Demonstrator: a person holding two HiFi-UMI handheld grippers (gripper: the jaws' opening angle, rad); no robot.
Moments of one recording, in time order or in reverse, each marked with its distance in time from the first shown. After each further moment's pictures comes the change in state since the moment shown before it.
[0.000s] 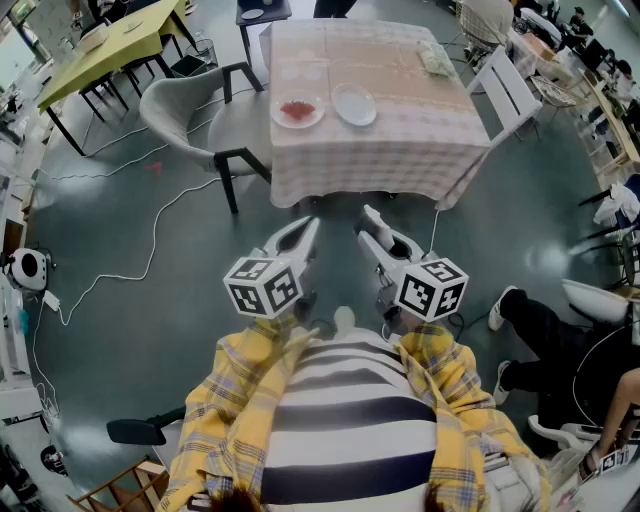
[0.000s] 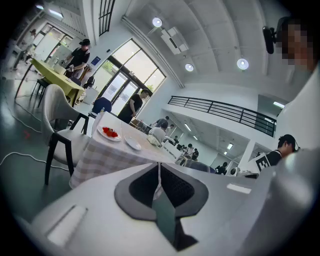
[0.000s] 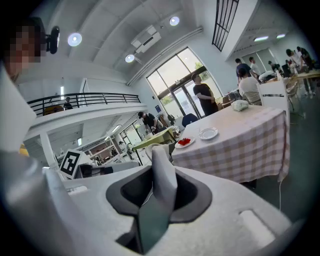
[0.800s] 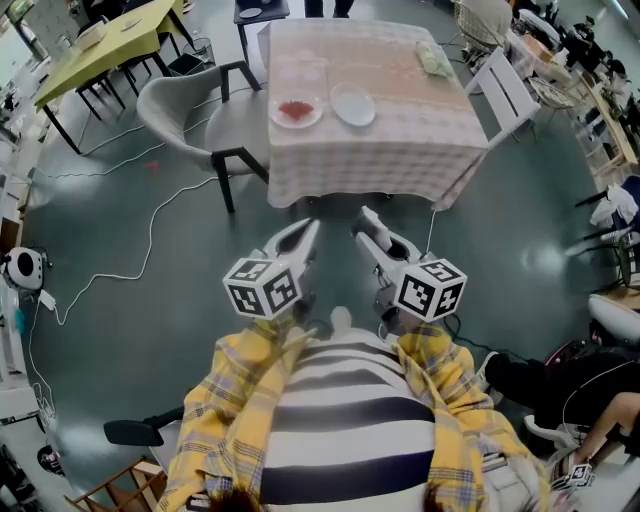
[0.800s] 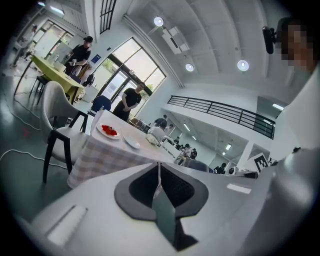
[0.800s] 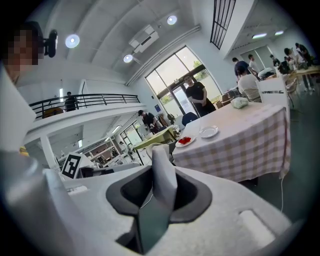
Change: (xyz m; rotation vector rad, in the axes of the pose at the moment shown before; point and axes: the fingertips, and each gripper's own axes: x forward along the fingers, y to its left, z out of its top) left arm 0.001 0.000 -0.002 -0.013 0.004 -0.016; right arm 0.003 0.002 0.000 0.022 0.006 0.011
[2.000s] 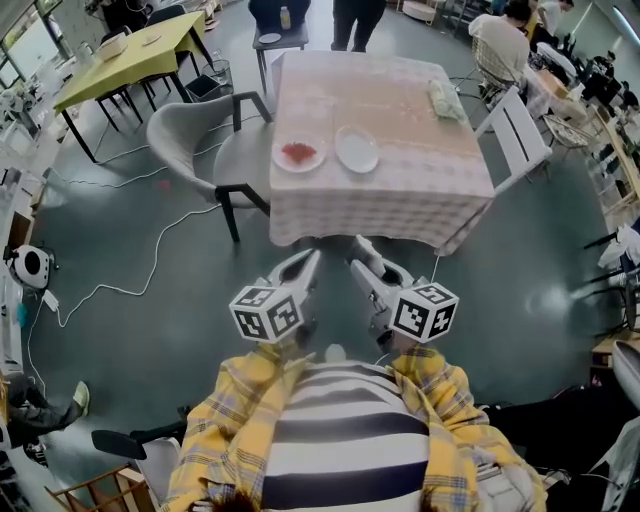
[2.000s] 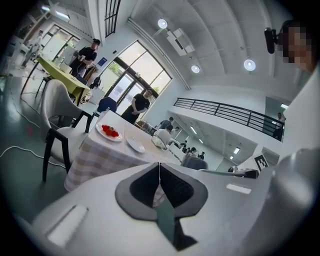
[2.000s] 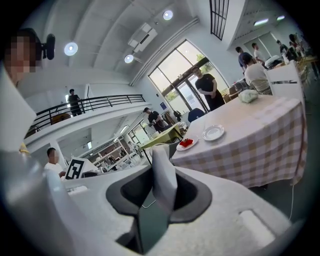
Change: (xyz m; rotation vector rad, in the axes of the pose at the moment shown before) left arm 0.055 0.016 0.009 -0.034 -0.035 0.074; right arm 0.035 -0.040 0.031 0.022 0.039 0.114
